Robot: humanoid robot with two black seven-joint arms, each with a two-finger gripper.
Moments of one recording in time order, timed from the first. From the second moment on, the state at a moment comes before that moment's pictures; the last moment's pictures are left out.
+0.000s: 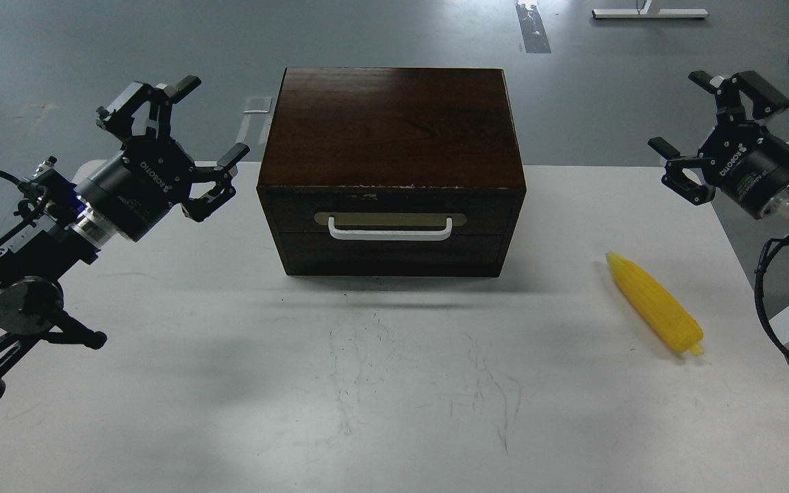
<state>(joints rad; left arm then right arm) -0.49 0.69 -0.82 -1.32 0.20 -0.43 -0.36 0.91 -0.79 0.12 0.92 0.07 0.49 0.49</state>
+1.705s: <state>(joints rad) -1.50 0.32 -0.03 -1.30 2.01 -0.49 -0.49 0.87 -0.80 0.18 0.90 0.06 0.49 0.49</state>
